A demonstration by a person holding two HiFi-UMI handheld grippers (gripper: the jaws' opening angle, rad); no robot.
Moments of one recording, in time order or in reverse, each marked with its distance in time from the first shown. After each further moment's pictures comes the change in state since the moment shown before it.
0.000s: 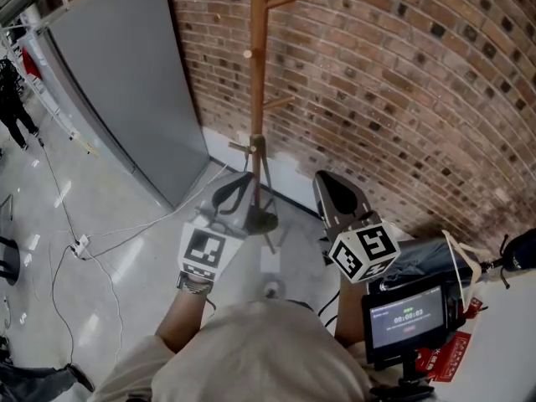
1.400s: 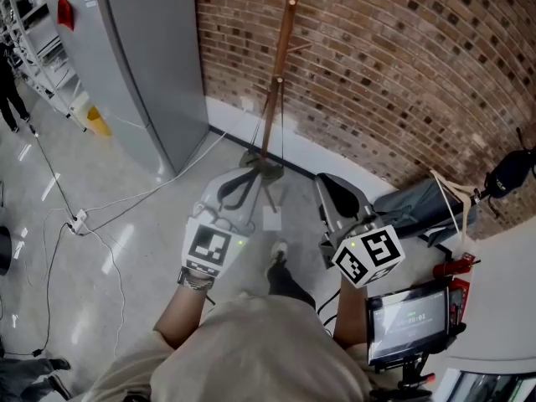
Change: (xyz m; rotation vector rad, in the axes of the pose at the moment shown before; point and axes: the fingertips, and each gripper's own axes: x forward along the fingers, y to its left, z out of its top) left arm -0.223 -0.069 0.019 -0.018 -0.048 -0.090; right arm -0.141 0.218 -0.012 -0.025 0.027 -0.029
